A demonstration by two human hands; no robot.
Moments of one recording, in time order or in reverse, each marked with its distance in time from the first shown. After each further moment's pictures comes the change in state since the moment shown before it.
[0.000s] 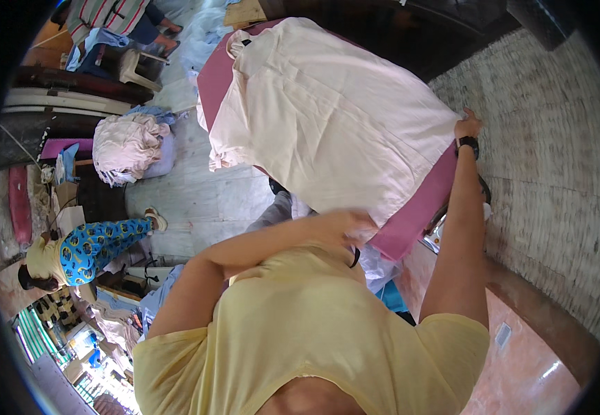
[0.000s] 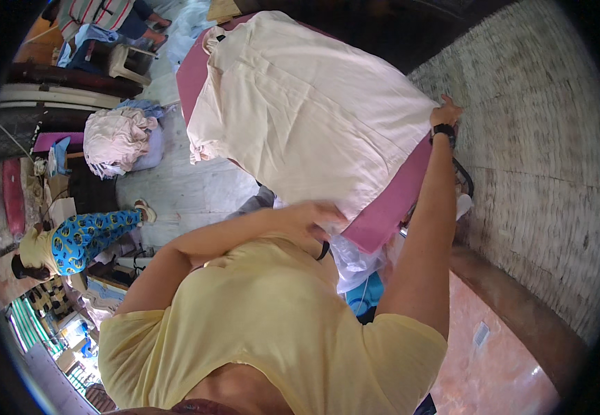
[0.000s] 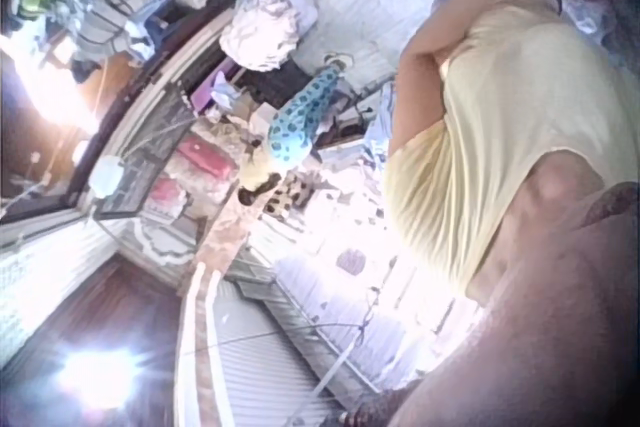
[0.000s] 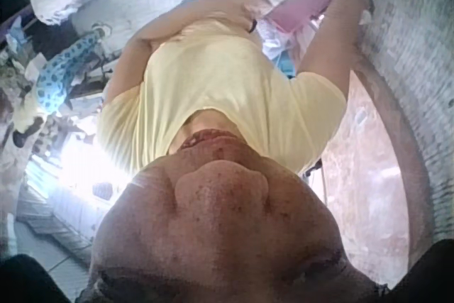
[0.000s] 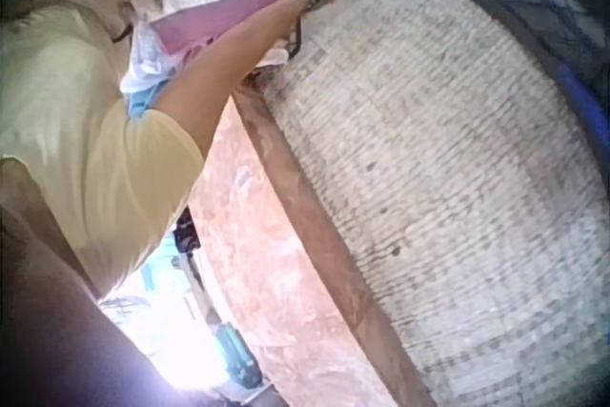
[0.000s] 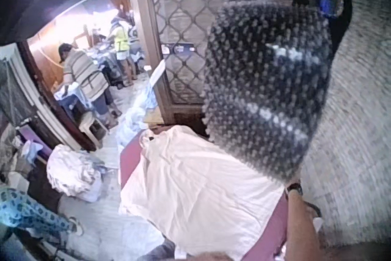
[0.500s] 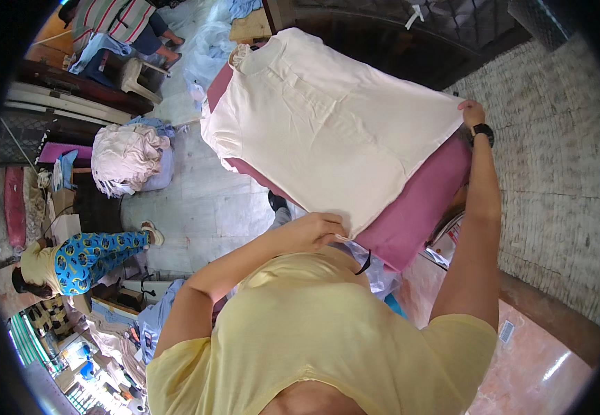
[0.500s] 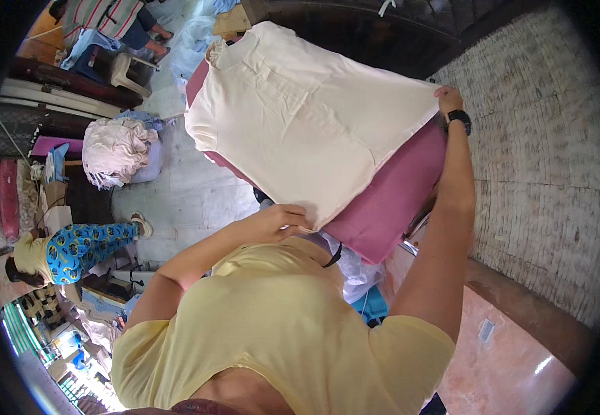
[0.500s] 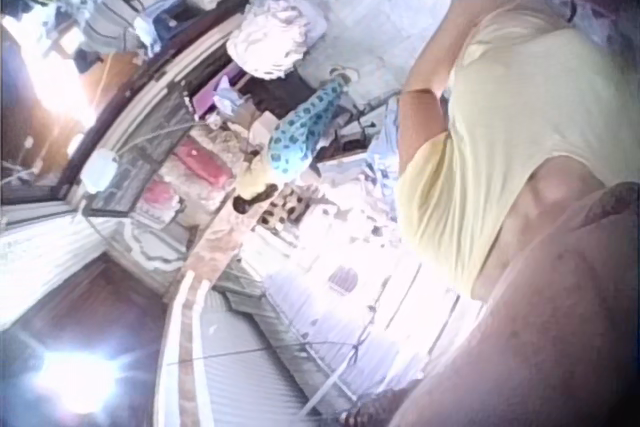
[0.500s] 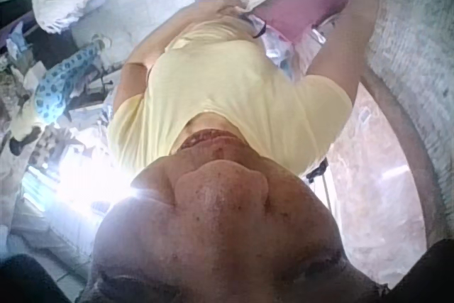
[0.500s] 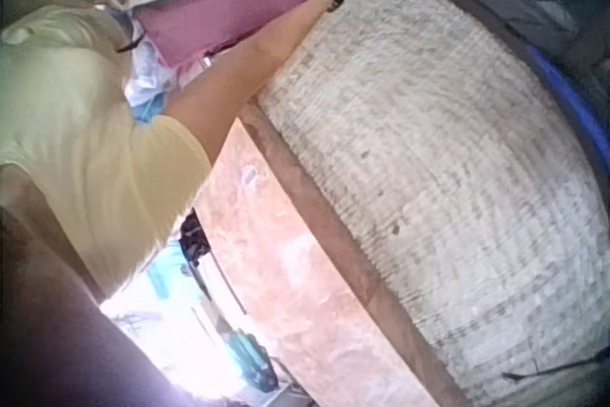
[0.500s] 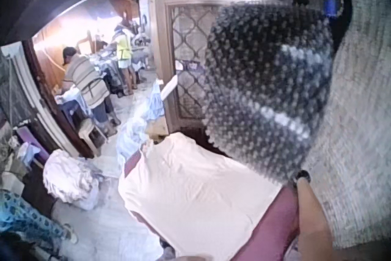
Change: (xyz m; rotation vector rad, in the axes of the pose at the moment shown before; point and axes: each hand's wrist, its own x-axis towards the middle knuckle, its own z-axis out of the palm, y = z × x) left_hand -0.066 0.066 -0.062 0.191 0.124 -0.140; right_hand 0.074 -0.075 -0.066 0.176 -0.266 -0.176
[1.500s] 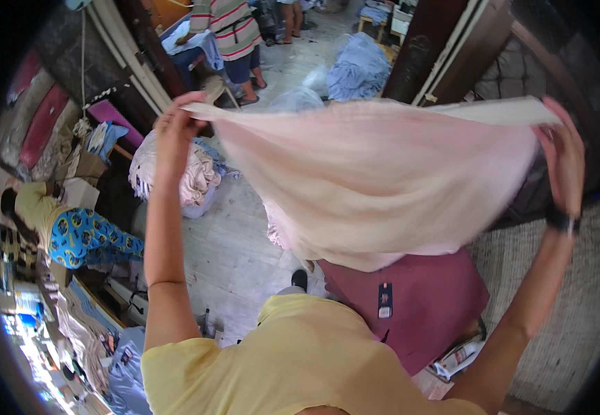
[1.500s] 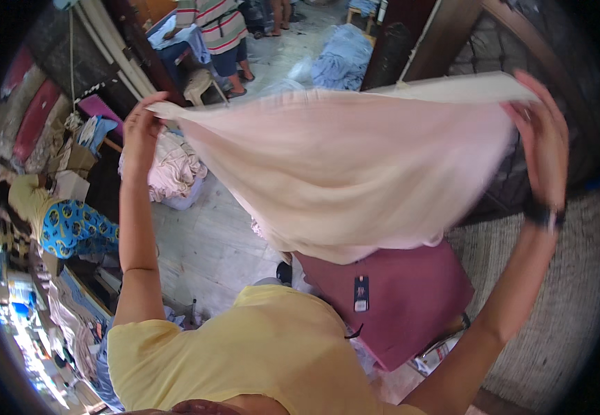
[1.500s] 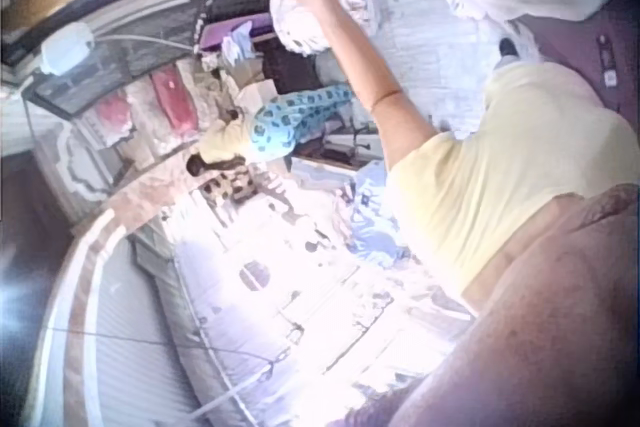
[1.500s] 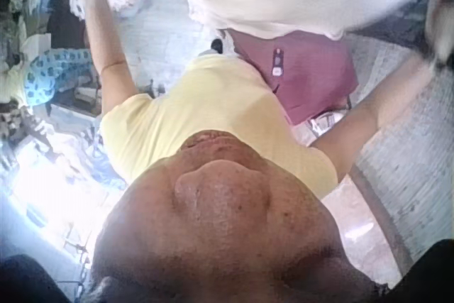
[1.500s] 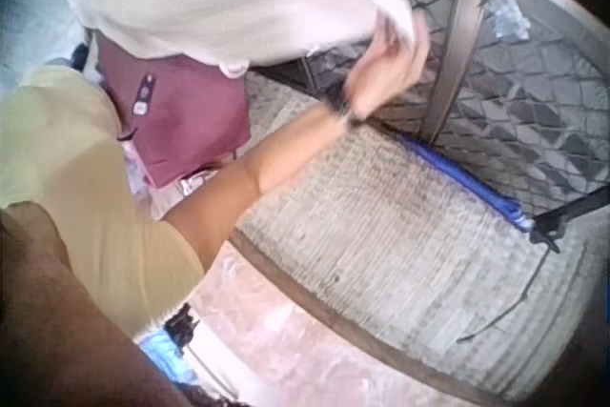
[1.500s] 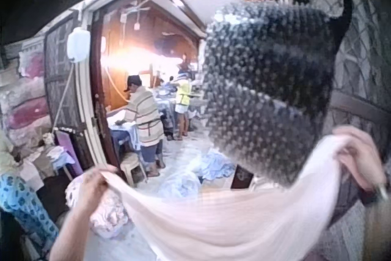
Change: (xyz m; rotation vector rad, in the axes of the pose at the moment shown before) left_hand -0.308 0.072 -0.428 -0.046 1.474 0.168; right_hand -0.049 -0.560 -0.222 0.962 -0.066 -0.604
